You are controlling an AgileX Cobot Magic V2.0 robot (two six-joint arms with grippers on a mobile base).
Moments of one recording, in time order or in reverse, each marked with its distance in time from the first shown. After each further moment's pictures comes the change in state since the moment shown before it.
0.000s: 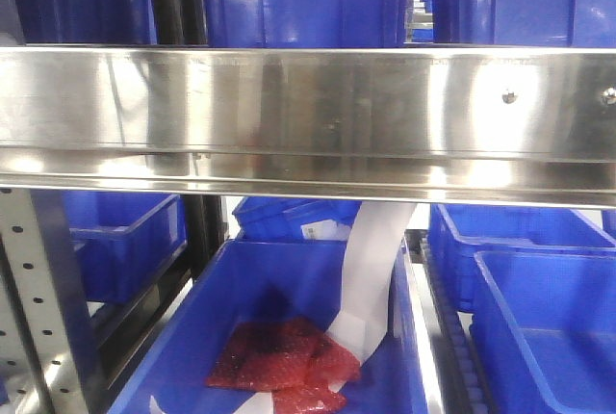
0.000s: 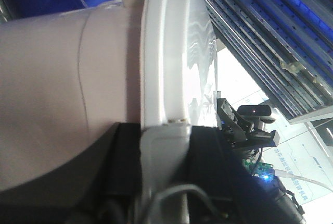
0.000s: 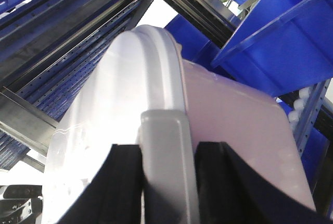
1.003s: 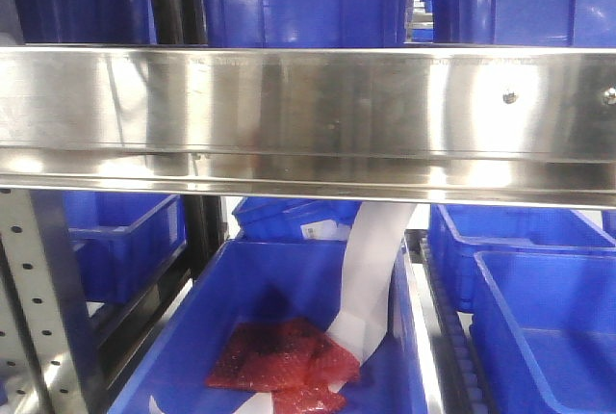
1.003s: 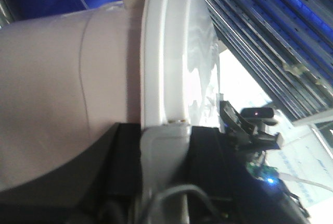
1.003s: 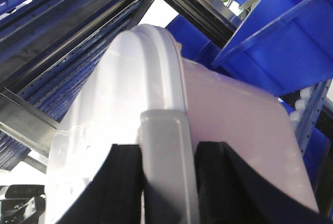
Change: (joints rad) left arm 0.000 0.000 0.000 0.000 -0.025 0.021; right arm 0.017 0.000 0.000 0.006 -0.011 0.000
